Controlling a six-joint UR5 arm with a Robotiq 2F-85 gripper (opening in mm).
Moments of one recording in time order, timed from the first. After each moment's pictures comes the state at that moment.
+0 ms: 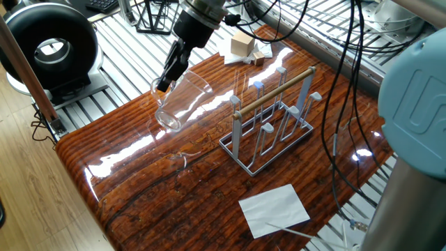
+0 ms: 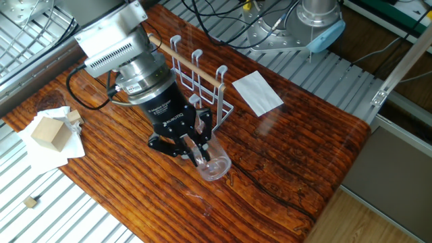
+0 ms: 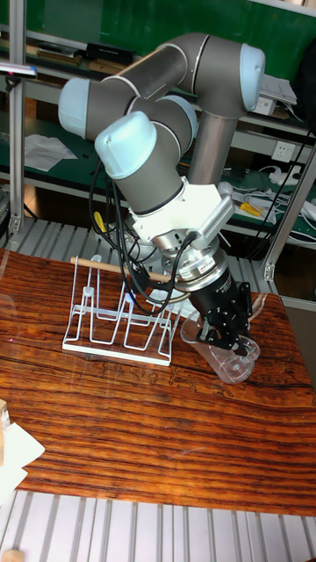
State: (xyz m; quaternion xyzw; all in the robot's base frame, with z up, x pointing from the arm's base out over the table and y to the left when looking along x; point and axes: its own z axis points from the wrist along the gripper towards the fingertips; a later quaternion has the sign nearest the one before) arm 0.594 0.171 0.183 -0.40 0.85 0.31 0.17
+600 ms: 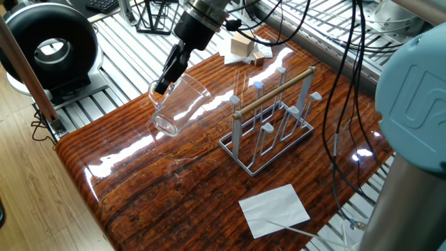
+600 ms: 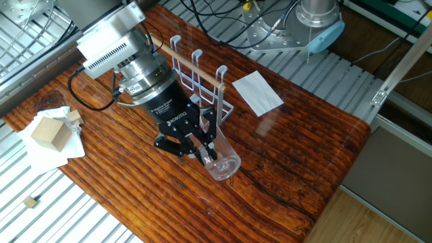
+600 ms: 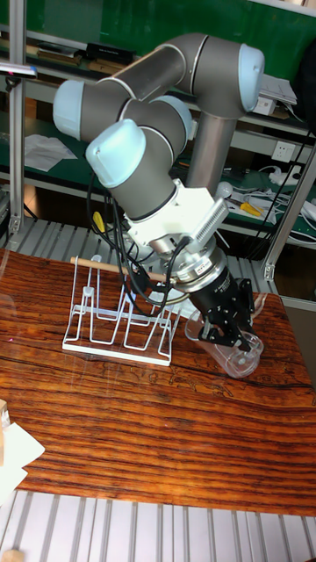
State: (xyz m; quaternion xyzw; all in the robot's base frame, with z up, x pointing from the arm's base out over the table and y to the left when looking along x) arm 0.583 0.174 0.185 -0.39 0.84 0.34 0.16
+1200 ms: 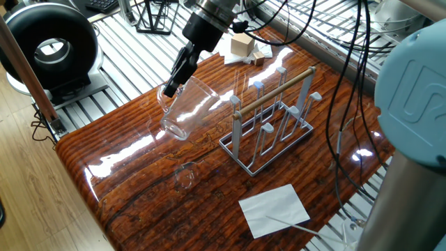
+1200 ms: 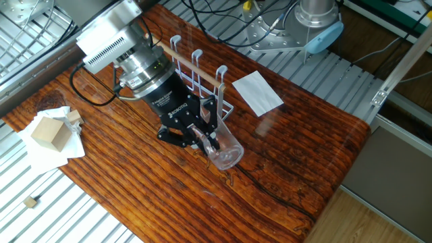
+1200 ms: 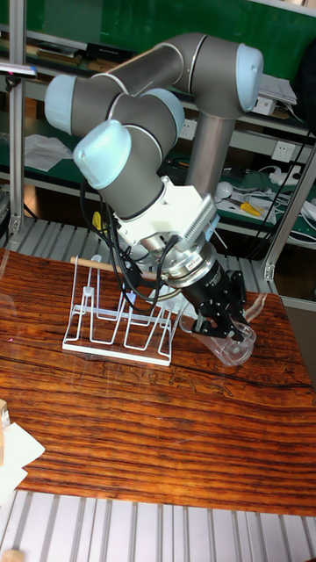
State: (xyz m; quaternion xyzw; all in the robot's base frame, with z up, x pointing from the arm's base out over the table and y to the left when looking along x) arm 0.563 0.166 0.188 -0.39 0.83 0.37 0.14
